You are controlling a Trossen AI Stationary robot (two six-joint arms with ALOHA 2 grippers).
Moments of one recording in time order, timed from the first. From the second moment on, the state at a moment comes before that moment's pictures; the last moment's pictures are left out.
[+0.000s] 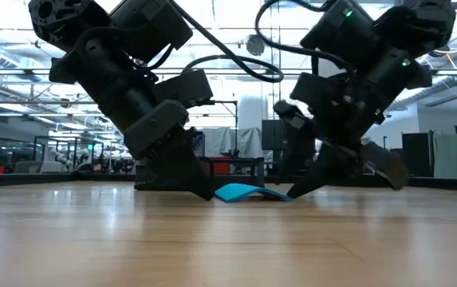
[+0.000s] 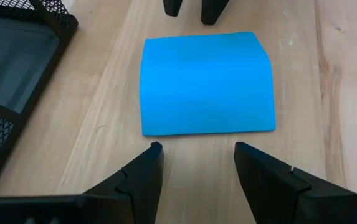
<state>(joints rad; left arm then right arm) -0.26 1.87 0.87 0.15 -0.28 -0.34 0.21 1.74 0.70 0.12 0.24 -0.55</state>
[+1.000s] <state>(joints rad) -0.25 1.88 0.87 0.18 -0.24 -0.35 0.25 1.81 0.70 0.31 0.40 -0.88</state>
